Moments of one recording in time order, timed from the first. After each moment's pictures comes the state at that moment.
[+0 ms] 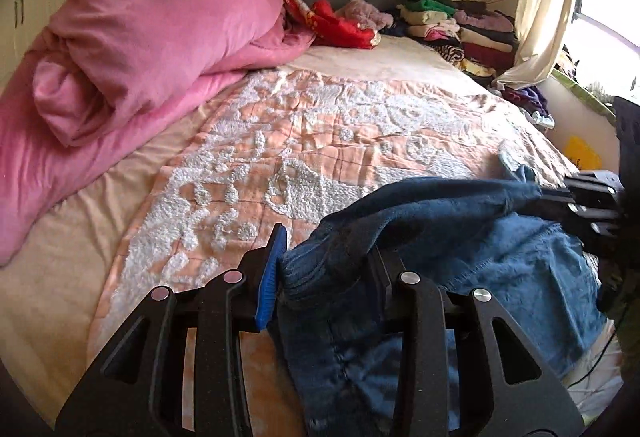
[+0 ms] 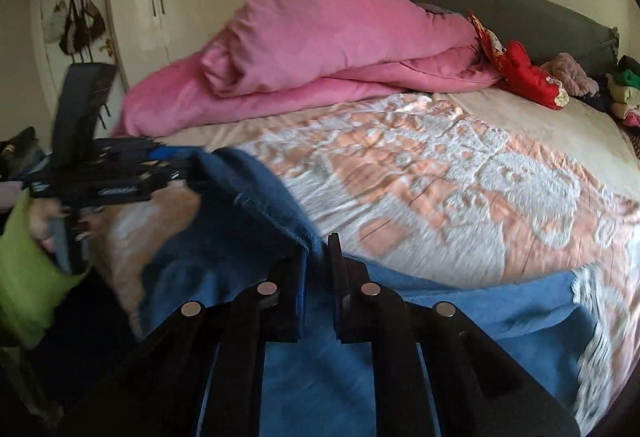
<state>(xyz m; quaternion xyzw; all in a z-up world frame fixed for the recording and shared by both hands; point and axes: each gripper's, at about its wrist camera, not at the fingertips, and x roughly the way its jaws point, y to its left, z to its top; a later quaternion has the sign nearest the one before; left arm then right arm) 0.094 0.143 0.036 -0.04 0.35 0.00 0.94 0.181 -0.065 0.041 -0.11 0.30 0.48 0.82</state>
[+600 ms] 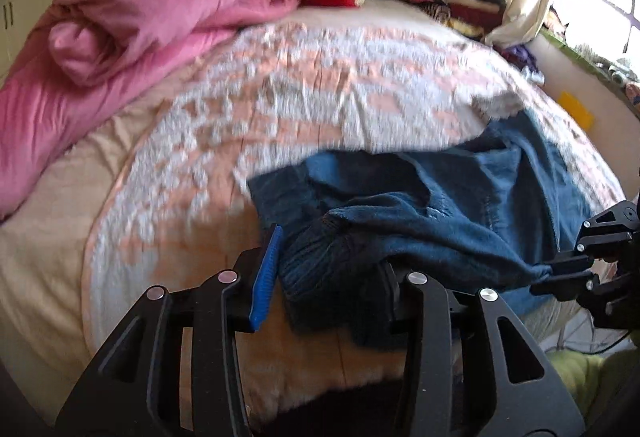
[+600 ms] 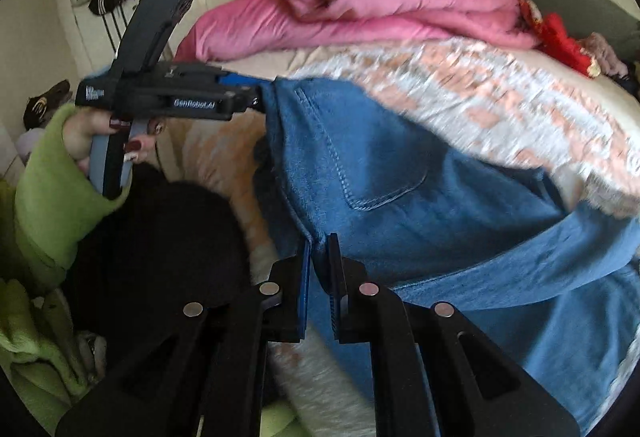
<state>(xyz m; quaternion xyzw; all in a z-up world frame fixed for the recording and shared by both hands) 0.019 0.124 -0.006 -0.02 0.41 -0.01 0.91 0.040 -0.069 -0.016 -0.15 0.37 0.51 0.76</state>
